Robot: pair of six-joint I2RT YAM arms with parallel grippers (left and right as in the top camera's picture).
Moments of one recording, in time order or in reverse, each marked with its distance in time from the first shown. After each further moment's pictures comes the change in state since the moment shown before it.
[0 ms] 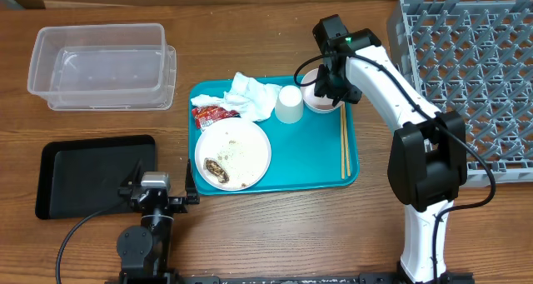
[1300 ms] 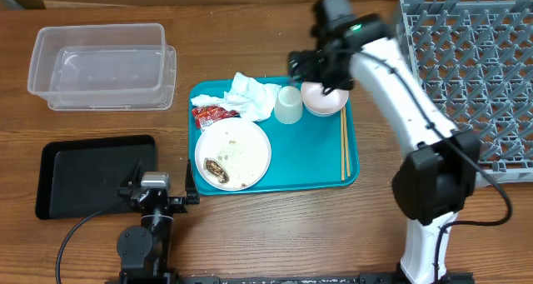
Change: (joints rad) left arm 0.000 0.000 0.000 0.000 0.000 0.000; right arm 0.058 -0.092 0.122 -0.046 -0.297 -0.208
